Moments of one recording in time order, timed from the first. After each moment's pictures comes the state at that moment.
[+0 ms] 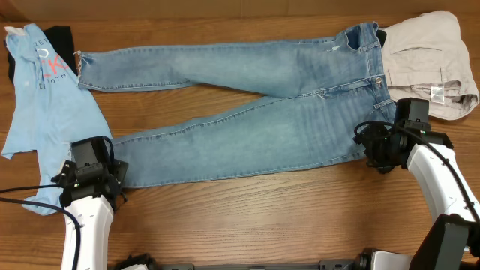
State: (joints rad) left arm 0.29 1.16 0.64 -0.63 -0.29 -0.94; right arm -0.20 1.48 0.88 -0.67 -0.18 0.67
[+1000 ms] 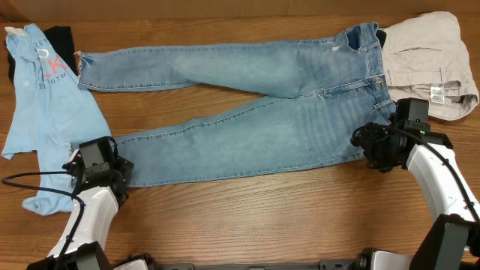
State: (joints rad) left arm 0.30 1.35 0.53 -0.28 -0.26 -0.74; right arm -0.20 1.48 0.88 -0.67 -0.22 0.56
